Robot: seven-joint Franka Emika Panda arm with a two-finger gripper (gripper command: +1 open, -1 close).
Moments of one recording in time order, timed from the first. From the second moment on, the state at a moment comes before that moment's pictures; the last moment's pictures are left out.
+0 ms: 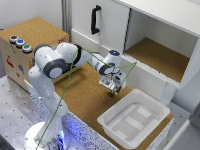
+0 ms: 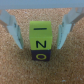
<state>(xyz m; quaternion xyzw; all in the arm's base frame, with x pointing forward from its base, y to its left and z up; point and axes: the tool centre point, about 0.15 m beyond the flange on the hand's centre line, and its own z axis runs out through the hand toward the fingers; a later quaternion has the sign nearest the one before) 0.436 -0.148 0.236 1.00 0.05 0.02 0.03</state>
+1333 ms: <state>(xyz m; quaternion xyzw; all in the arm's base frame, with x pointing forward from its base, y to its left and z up) 0.410 -0.017 0.292 1.00 0.09 0.04 0.00</state>
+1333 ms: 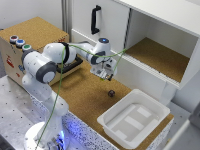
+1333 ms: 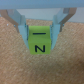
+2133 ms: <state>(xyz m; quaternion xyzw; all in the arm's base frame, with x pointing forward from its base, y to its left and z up) 0.410 0.004 0.232 1.00 0.03 0.03 0.00</state>
